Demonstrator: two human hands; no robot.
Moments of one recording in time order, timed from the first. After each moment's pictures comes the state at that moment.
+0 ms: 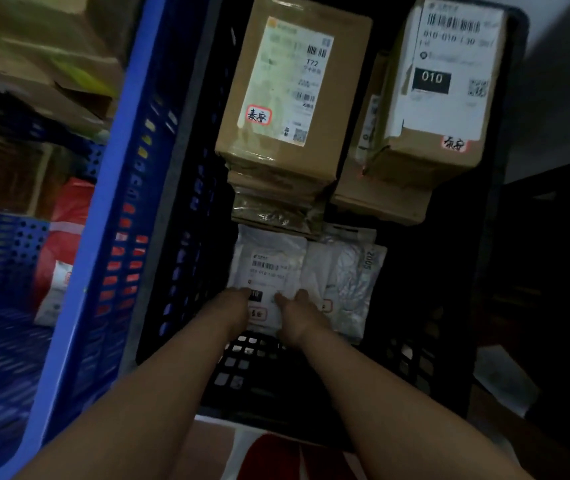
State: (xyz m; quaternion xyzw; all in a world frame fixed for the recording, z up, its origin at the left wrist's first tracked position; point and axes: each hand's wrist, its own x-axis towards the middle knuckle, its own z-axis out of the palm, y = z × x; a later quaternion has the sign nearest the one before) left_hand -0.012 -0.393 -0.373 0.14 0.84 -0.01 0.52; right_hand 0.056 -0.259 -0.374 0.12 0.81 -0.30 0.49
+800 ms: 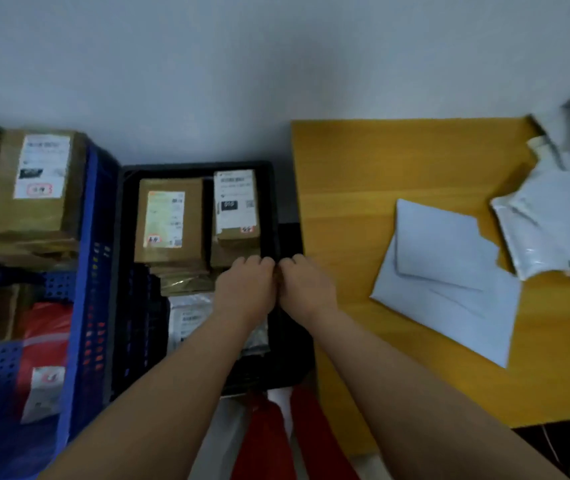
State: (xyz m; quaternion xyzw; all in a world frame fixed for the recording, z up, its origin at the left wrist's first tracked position) left_hand 0.028 -0.187 -0.073 0.40 0.90 0.05 0.18; right_hand 0.099 -0.090 -0.072 0.22 0.95 -0.19 0.13
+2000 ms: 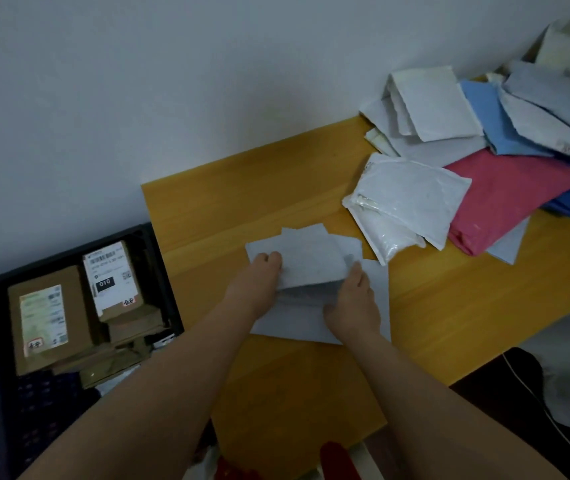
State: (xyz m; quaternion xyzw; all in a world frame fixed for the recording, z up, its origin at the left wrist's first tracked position) left_hand 0.116 0.031 -0.043 0.55 0.79 0.01 0.28; right_hand 0.283 0.086 -0.047 0.60 0.74 -0.29 0.07
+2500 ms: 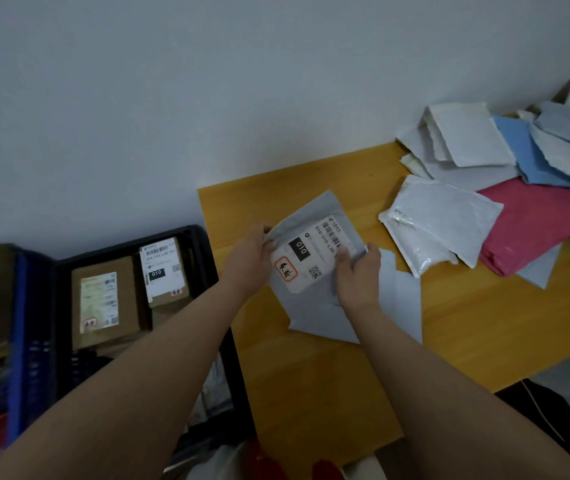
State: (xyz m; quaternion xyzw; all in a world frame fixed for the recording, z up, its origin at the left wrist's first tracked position) left_hand 0.059 -0.022 0.009 0.39 0.80 0.37 0.27; right_hand 0.213 0.067 -0.009 0.59 0.61 -0.48 -0.22
